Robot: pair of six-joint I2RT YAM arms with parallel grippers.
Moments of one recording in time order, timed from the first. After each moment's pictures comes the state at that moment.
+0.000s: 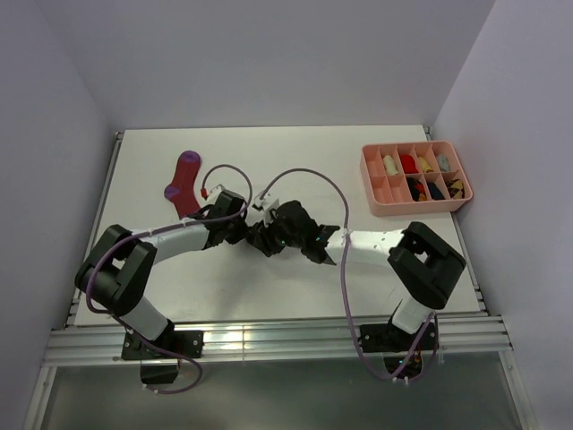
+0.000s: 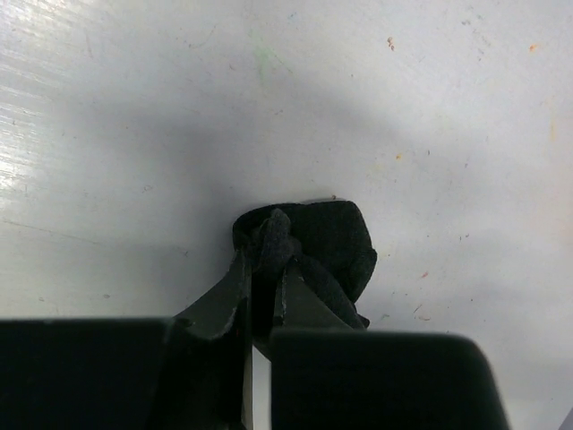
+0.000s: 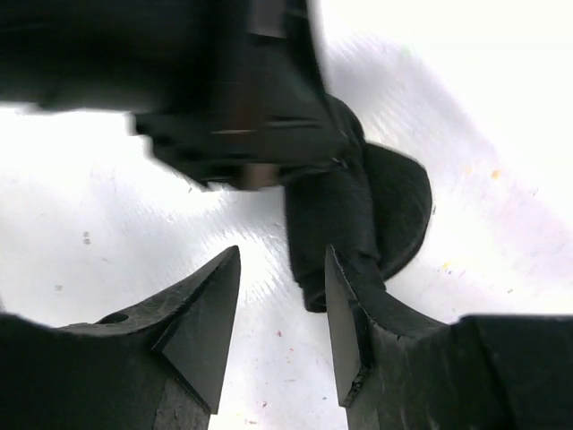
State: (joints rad) left arm -0.58 1.60 0.80 -0.10 -0.16 -1.06; right arm 0.85 1.66 0.87 0.22 -0.16 0.17
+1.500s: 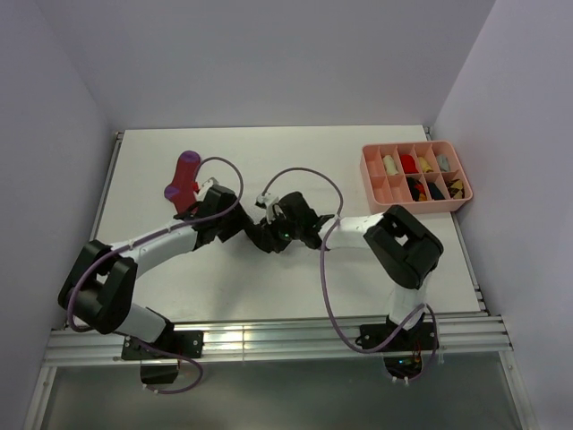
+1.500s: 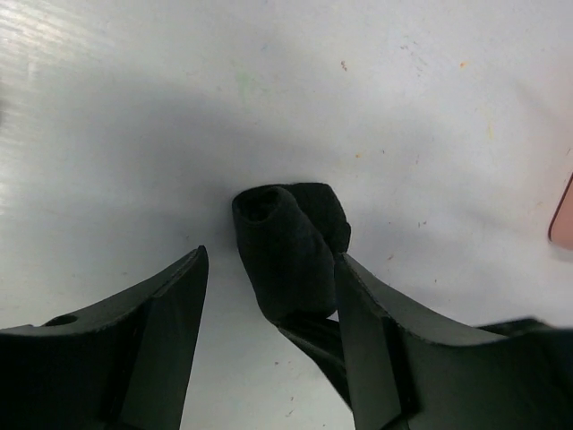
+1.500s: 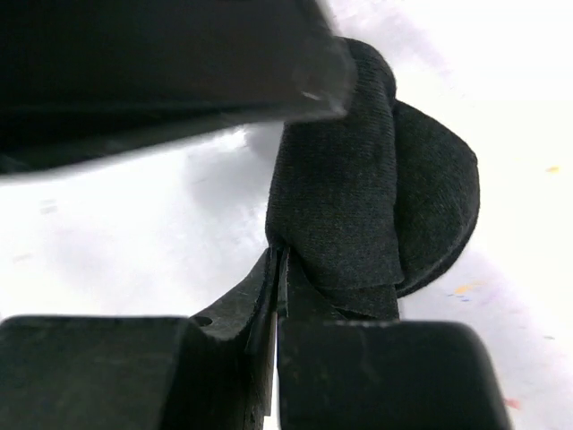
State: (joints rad) left arm -0.55 1.48 0.82 -0.18 -0.14 -1.02; right arm 0.78 1.82 0.93 0.20 -0.33 0.10
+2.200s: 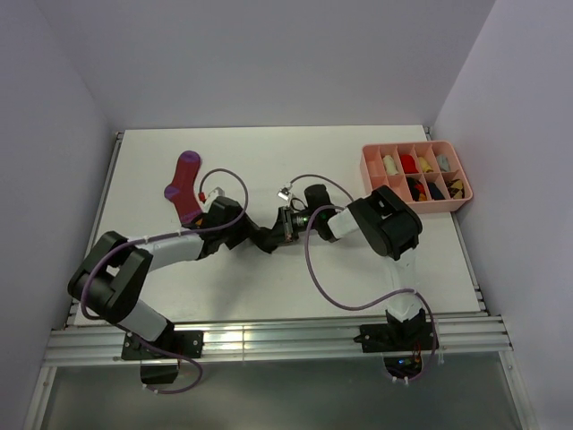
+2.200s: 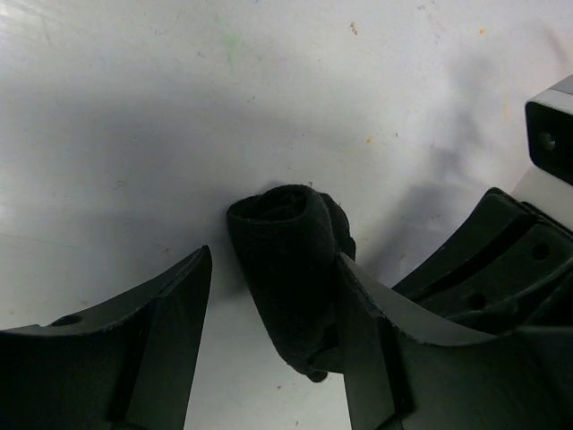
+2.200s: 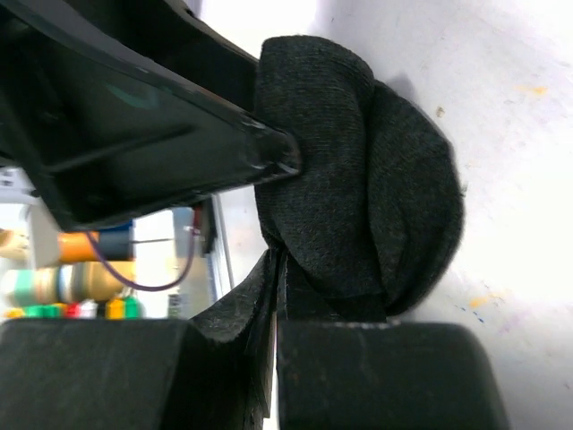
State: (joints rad) left arm -0.57 1.54 0.69 0.07 -0.10 -1.05; right arm 0.53 2.10 0.92 0.64 -1.02 0.75
